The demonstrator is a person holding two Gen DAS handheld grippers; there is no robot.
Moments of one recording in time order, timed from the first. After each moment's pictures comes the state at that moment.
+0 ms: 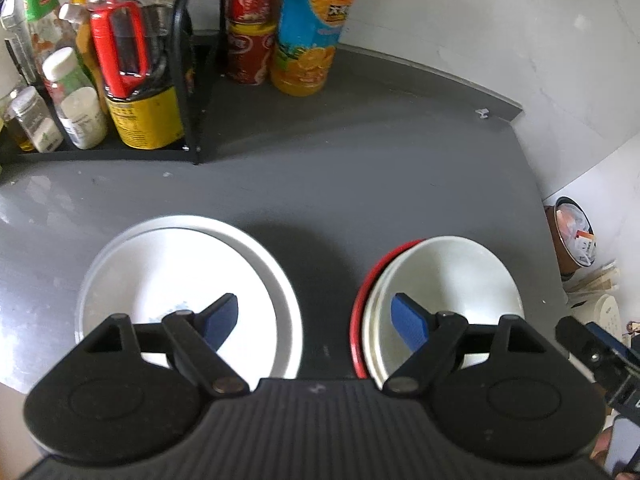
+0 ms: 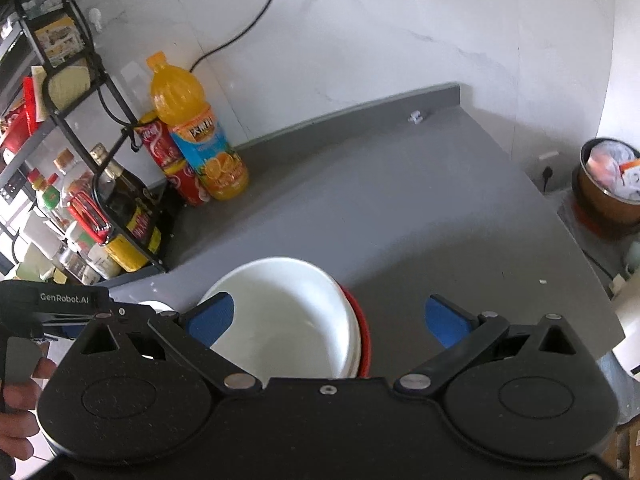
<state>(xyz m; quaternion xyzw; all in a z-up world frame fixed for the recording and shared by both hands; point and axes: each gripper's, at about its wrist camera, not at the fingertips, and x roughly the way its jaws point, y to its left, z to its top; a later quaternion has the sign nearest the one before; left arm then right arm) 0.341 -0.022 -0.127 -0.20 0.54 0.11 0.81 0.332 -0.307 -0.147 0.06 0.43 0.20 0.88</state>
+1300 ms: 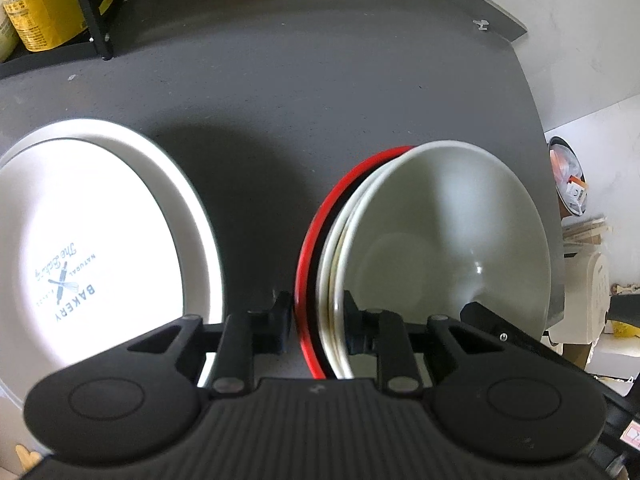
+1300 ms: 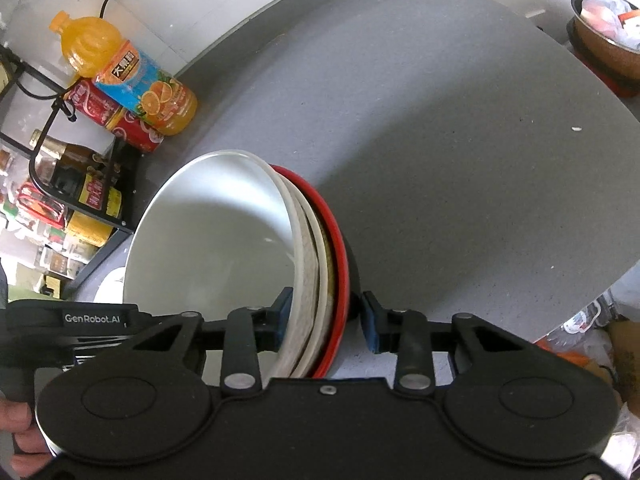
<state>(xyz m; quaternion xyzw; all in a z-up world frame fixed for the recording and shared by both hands) 0.372 -0.048 -0.217 -0.25 0.63 0.04 0.74 0.354 -0.304 -0.232 0.15 0.56 0.17 0.80</state>
